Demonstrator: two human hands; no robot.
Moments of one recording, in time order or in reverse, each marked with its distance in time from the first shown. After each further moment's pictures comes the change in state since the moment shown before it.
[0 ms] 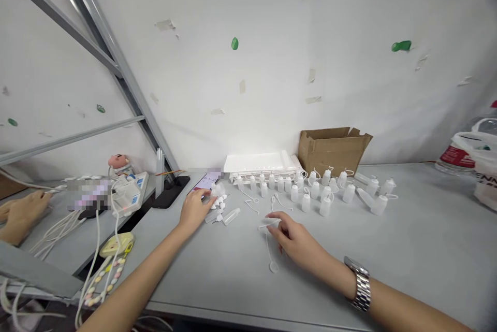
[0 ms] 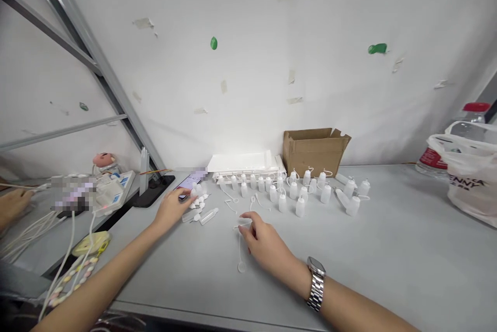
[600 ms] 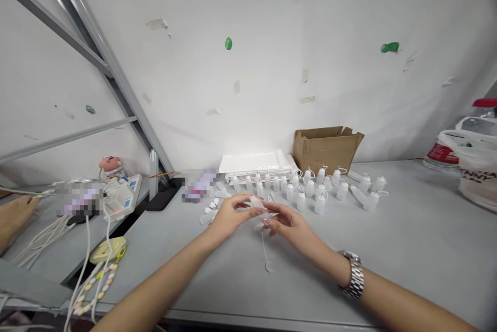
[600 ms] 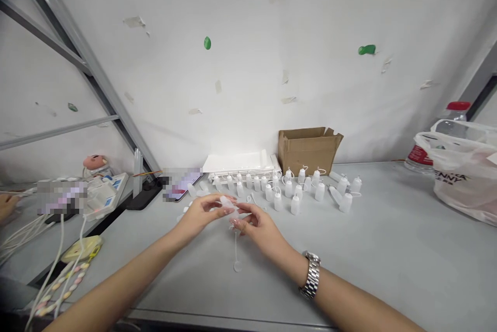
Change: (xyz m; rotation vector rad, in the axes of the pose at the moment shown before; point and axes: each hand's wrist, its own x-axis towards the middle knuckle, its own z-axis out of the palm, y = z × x) left_hand -0.036 0.124 -0.024 -0.863 -0.477 0.114; right_hand 0.010 -0.004 -0.007 0.520 0.051 -0.068
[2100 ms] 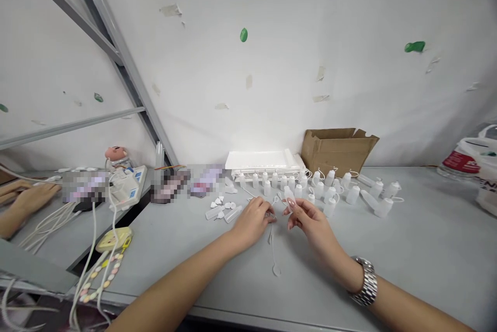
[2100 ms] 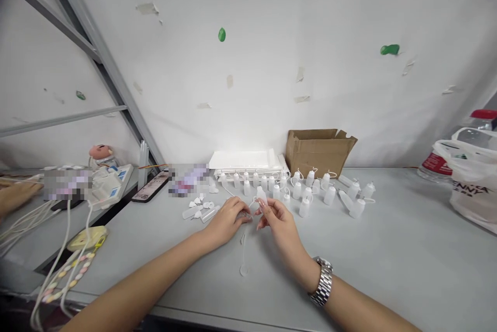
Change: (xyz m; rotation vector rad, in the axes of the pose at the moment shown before) left_hand 0.013 -0.052 0.033 0.580 -0.041 0.156; right_hand 0.002 0.004 -0.008 0.083 0.291 -0.007
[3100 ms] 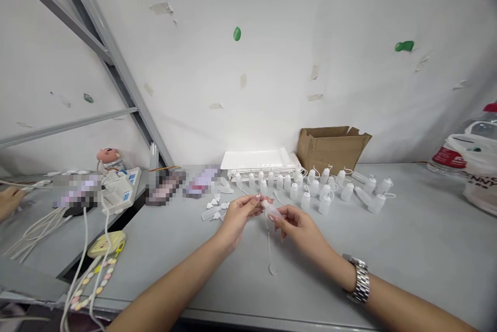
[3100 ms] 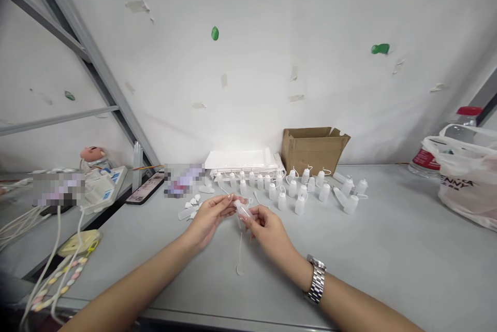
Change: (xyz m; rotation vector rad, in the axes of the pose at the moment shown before) left_hand -0.008 0.016 -0.023 -1.198 0.102 -0.346; right_hand -0.007 -0.001 0.009 -0.265 -0.164 0.045
